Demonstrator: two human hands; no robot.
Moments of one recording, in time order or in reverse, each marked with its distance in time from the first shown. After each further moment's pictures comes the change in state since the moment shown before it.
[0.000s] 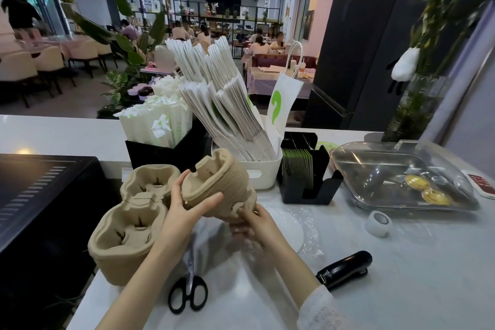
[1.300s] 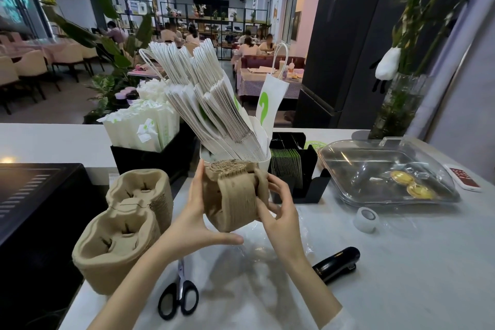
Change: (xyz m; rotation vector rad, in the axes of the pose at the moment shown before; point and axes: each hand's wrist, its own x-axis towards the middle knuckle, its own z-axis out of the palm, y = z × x) left_hand -0.002 0.009 0.017 0.478 -0.400 0.242; right_hand -0.054 -0.027 -0.023 -0.139 0.220 -0.655
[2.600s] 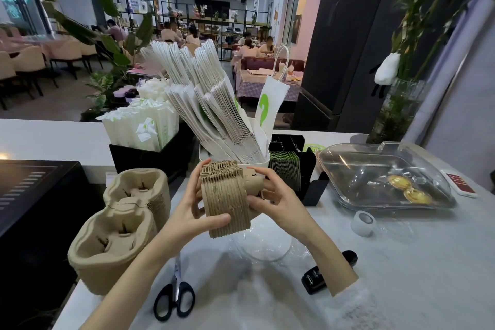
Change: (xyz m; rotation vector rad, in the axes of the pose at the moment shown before) left_hand 0.001 0.001 -0.001 -0.396 0.024 -0.016; right_hand 0.038 -0.024 -0.024 -0.177 -0.453 0.044
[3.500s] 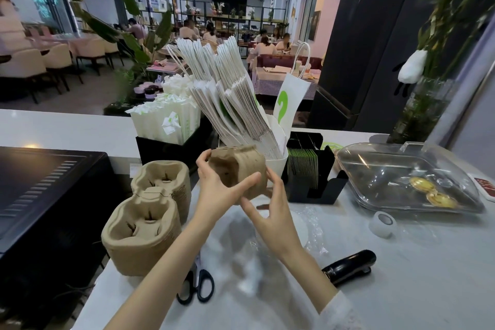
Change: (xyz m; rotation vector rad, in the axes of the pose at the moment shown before) left_hand 0.033 0.003 0.015 0.251 0.492 -0.135; right_hand -0.006 0.028 0.066 -0.161 0.246 -0.058
